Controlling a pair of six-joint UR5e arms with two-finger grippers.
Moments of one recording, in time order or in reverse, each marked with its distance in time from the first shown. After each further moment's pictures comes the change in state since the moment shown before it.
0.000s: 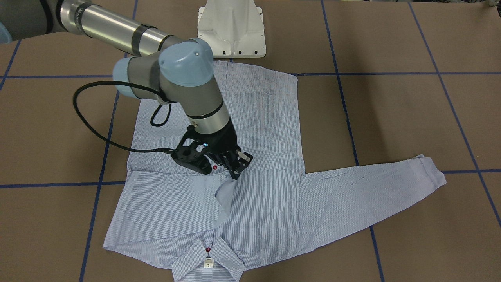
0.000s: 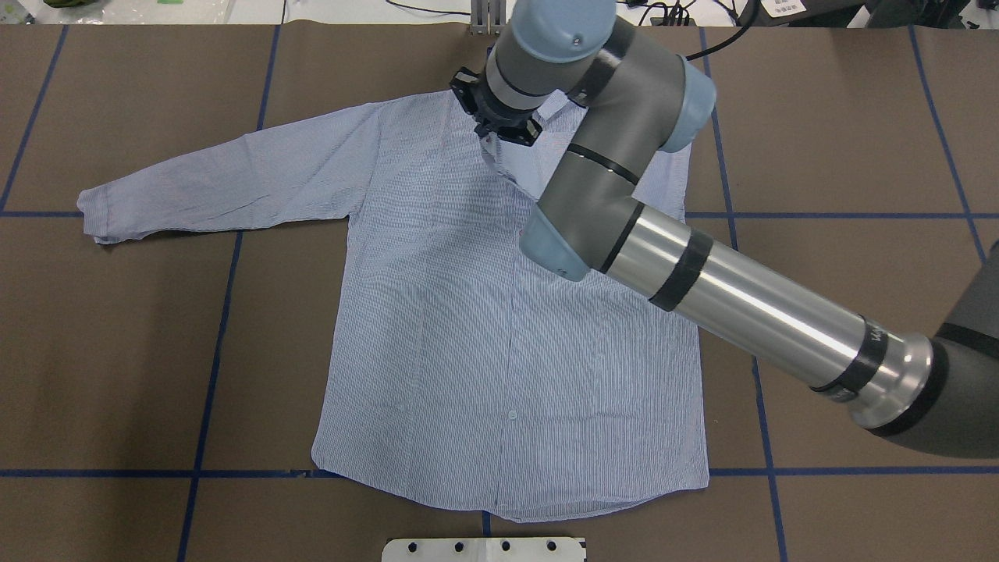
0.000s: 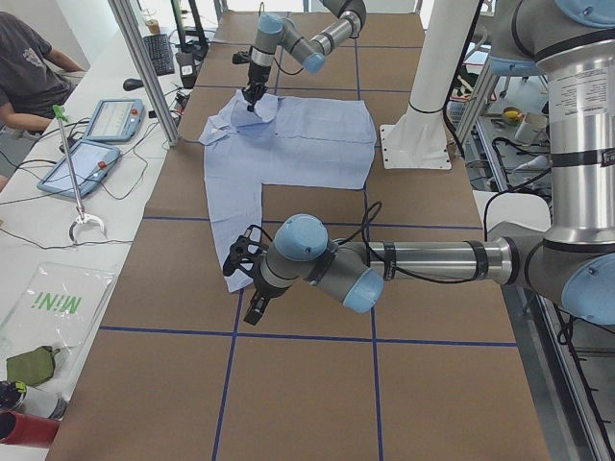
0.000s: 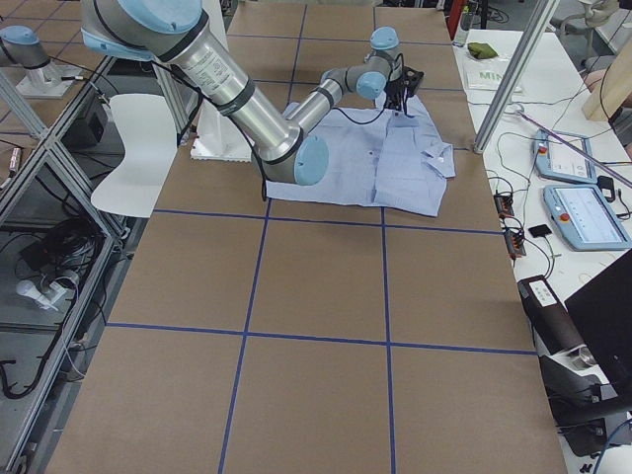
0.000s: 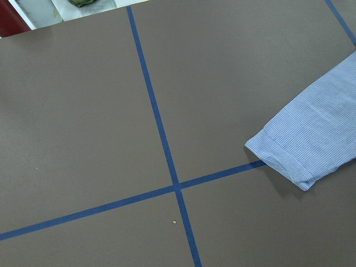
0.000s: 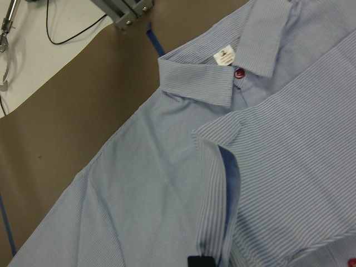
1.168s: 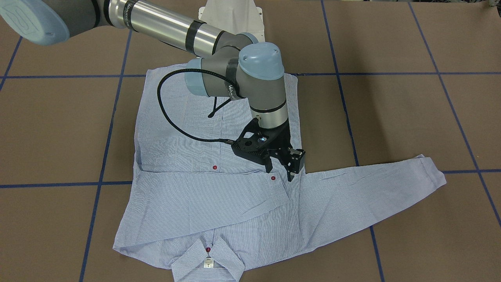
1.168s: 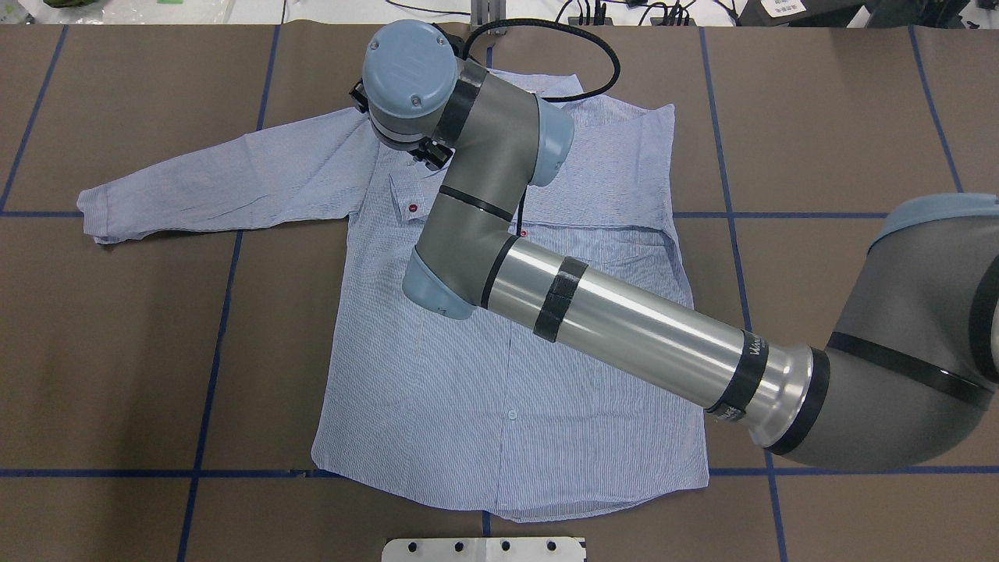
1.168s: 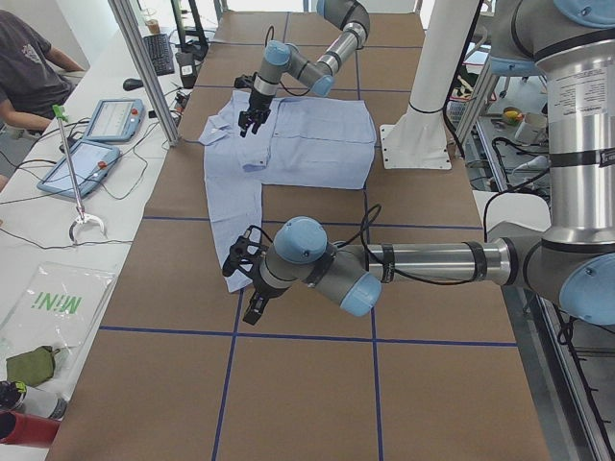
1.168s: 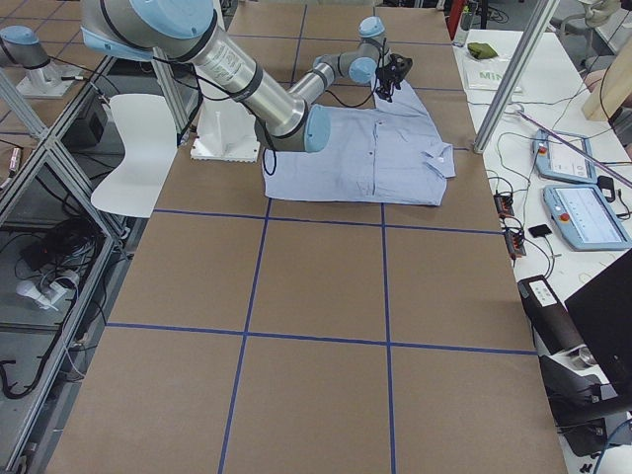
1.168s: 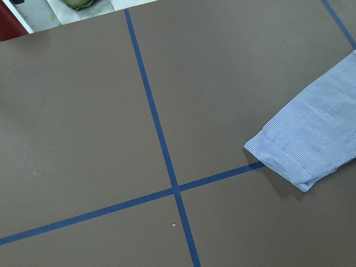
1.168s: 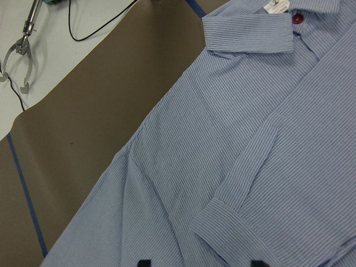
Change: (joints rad) left arm 0.031 -0.027 0.046 -0.055 -0.004 -0.071; right arm -0.101 0.166 -0.199 0.042 -0.183 0.127
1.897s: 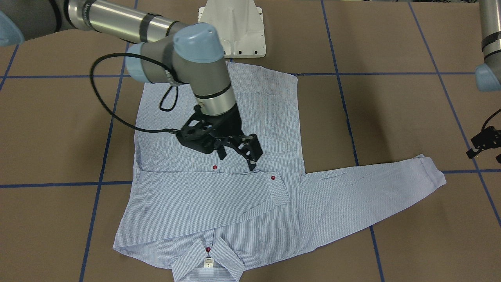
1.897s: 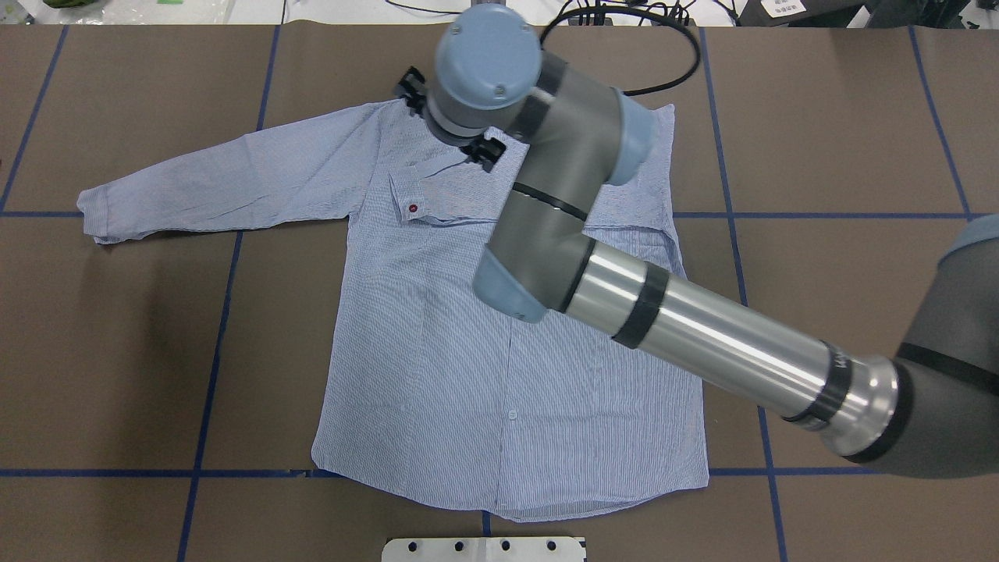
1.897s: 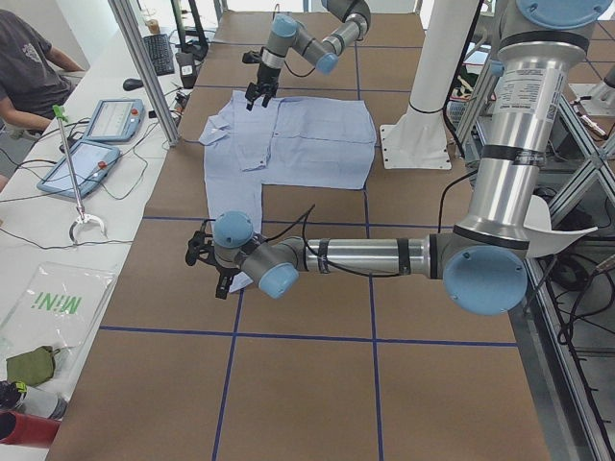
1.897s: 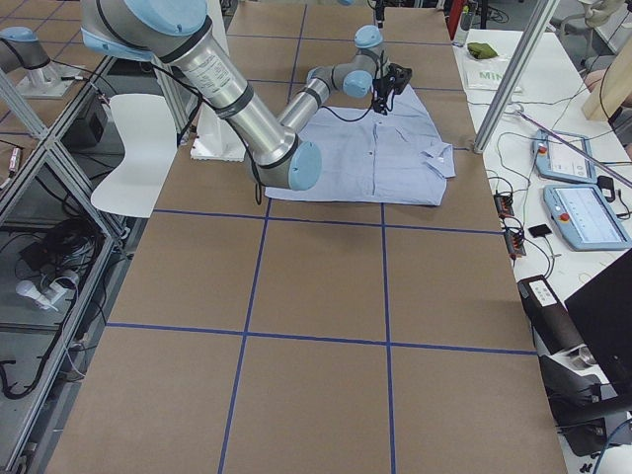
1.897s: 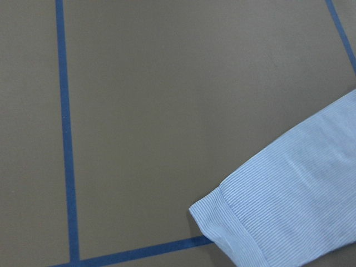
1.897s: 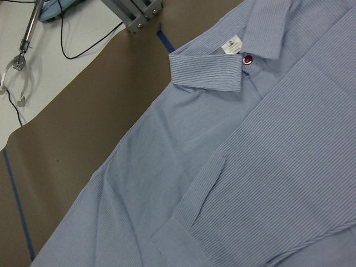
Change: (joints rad) left arm 0.234 -0.316 0.358 -0.107 0.007 -0.360; right arm 0.090 -0.343 0.441 -0.087 0.118 -0.100
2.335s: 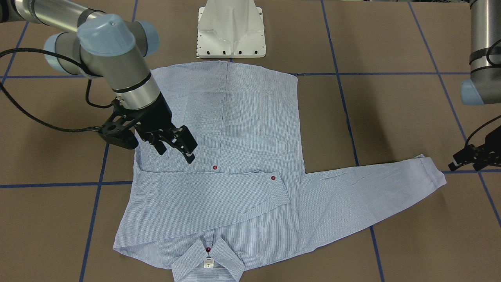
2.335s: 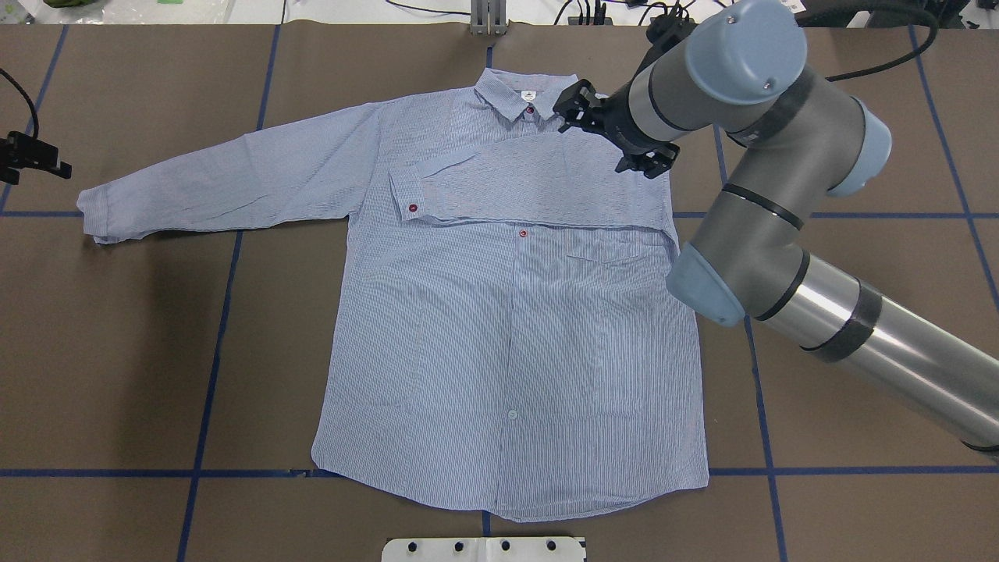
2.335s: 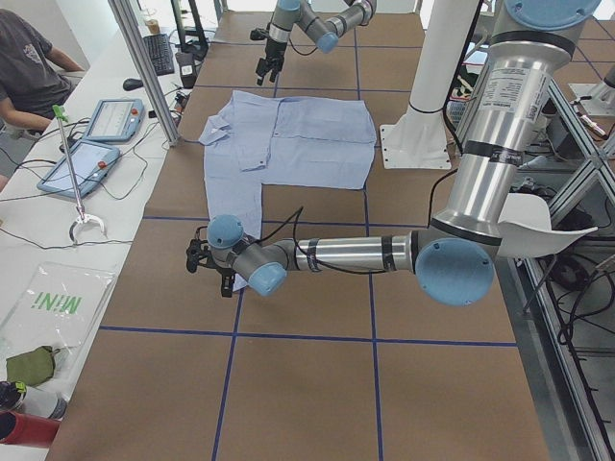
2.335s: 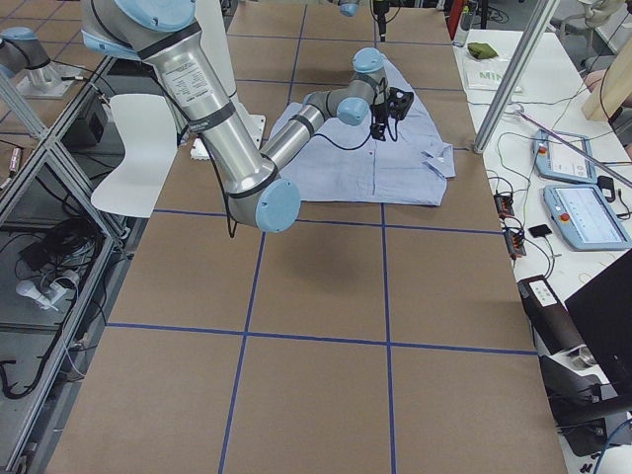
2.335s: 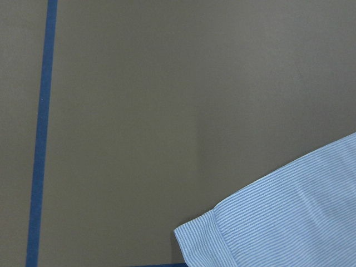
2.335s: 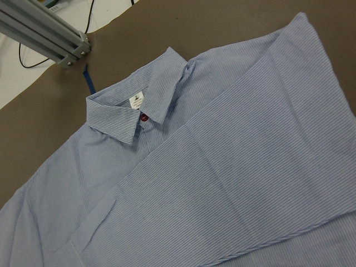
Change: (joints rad) left arm 0.086 -0.052 0.101 -0.038 0.005 -0.193; right arm 0.101 -0.246 0.206 0.000 0.123 -0.127
